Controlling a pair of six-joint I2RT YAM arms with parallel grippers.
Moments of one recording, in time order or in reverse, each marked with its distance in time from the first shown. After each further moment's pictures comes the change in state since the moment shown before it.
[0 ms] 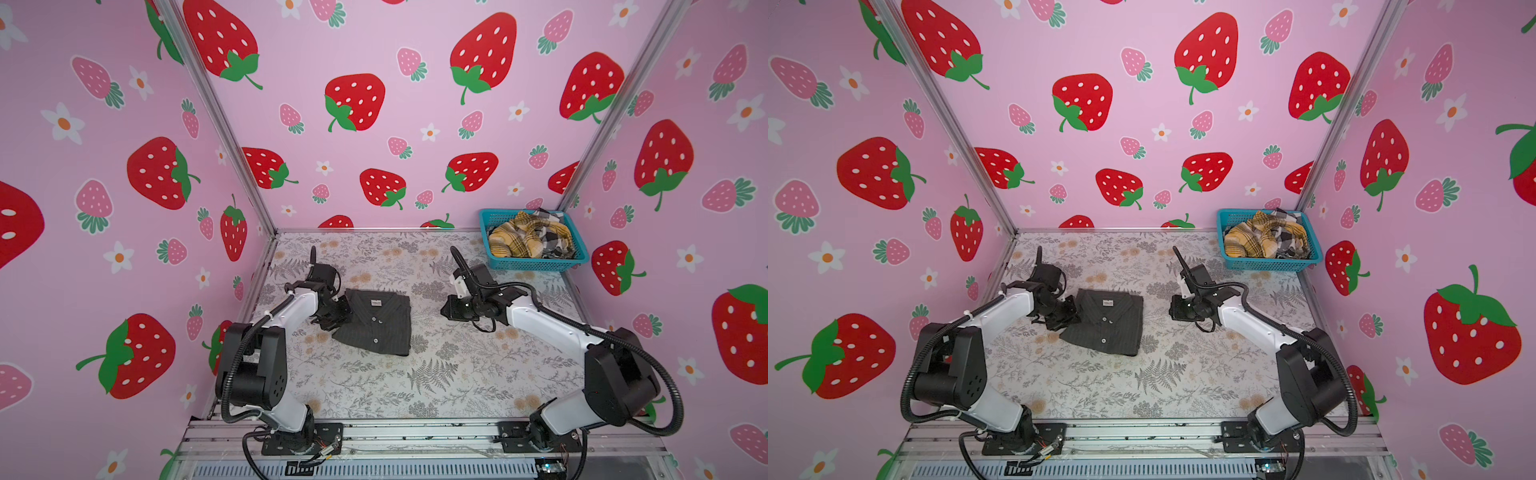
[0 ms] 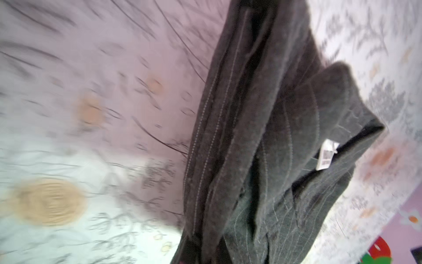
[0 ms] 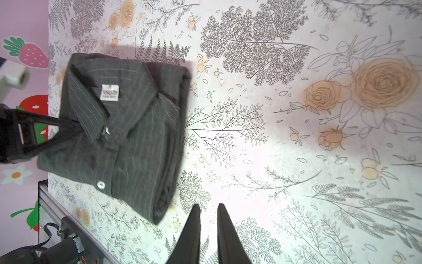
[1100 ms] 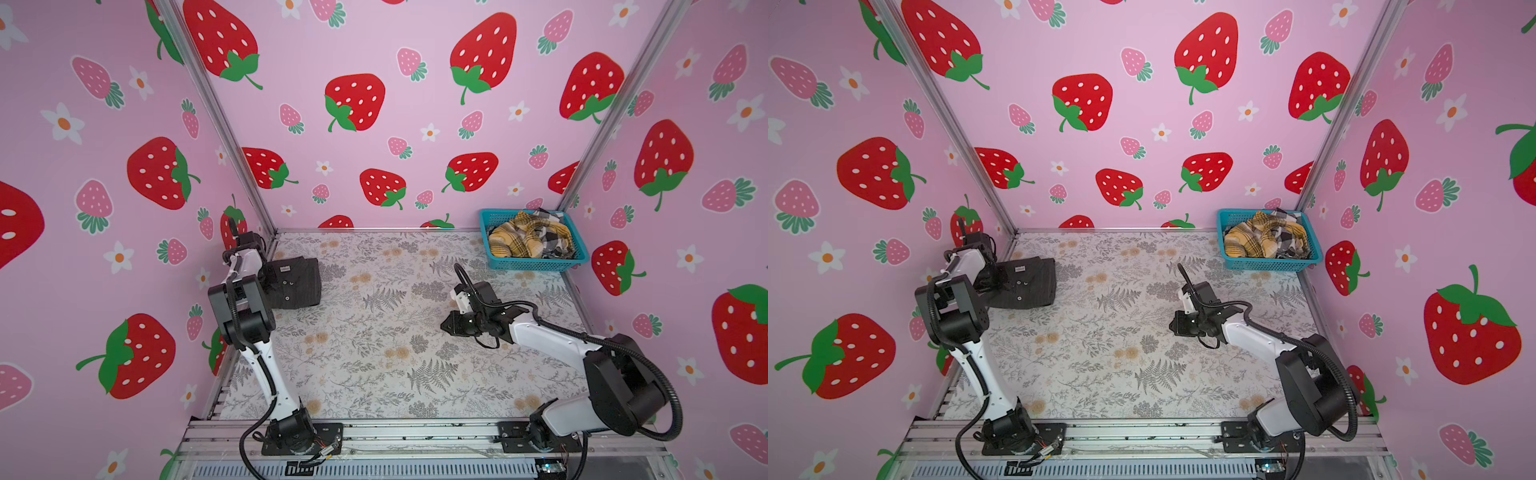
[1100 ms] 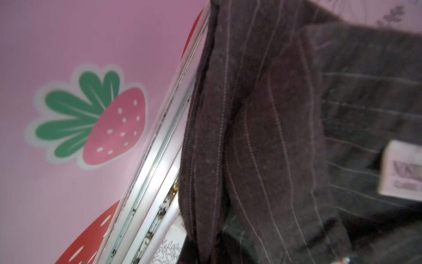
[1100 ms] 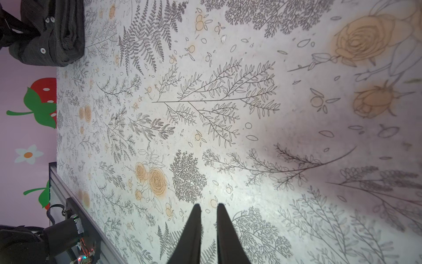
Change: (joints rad) left arm 0.467 0.626 0.784 -0.105 -0.442 0.476; right arm 0.002 -0.042 -0.214 0.198 -0.087 0.018
